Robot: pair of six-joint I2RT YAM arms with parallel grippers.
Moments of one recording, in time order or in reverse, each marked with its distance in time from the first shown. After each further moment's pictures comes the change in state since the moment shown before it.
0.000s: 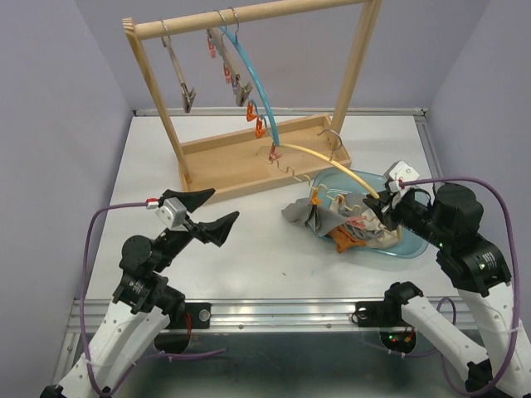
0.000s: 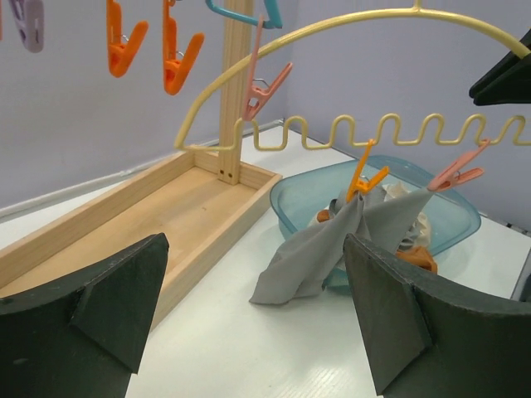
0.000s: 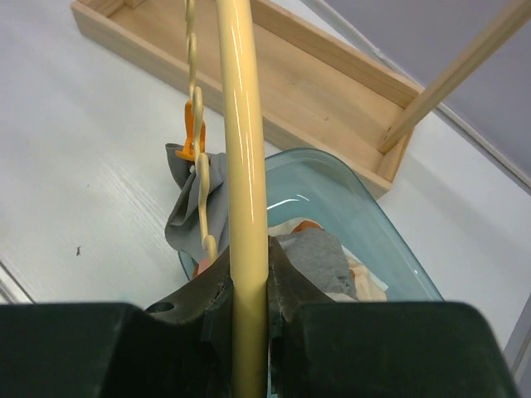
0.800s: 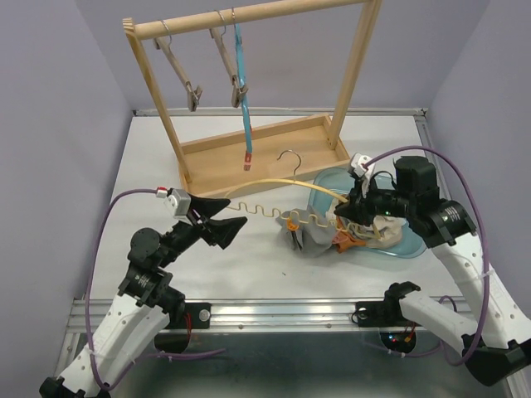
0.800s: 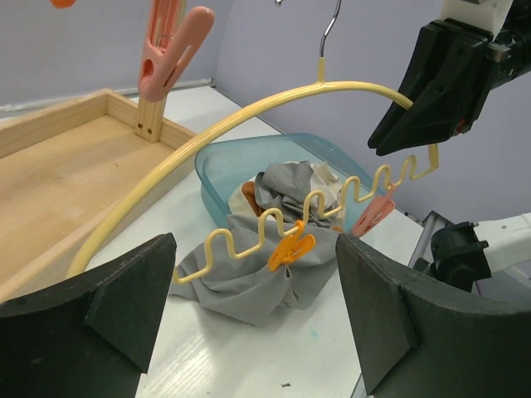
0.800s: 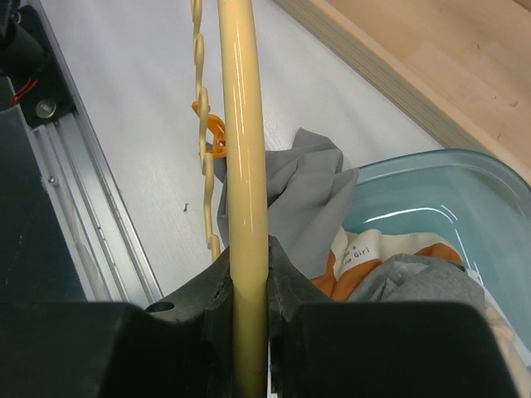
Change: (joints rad) left arm -0.001 0.063 -0.023 0.025 0.116 -0.255; right arm -0.001 0.250 0.008 -0.061 -0.361 -0.020
